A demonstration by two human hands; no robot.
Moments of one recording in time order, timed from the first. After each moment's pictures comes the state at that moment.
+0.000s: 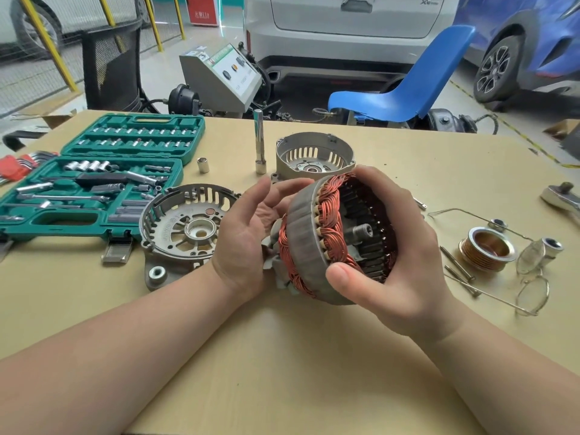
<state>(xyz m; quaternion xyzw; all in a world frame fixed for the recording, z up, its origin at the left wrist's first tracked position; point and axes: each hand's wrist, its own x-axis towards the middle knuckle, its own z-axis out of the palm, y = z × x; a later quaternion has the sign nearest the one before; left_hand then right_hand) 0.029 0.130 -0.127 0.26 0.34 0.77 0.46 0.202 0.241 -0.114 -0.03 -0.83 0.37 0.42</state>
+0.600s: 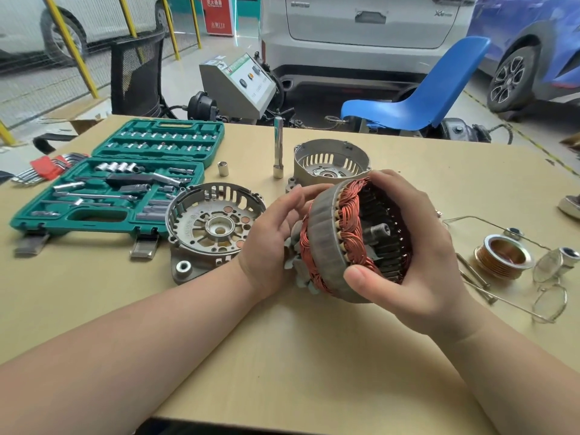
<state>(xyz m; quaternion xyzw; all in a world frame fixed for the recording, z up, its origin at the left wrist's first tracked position) 0.033 0.123 -0.119 0.29 0.42 0.74 0.45 0.205 0.244 -0.108 -0.03 -0.86 0.33 0.39</state>
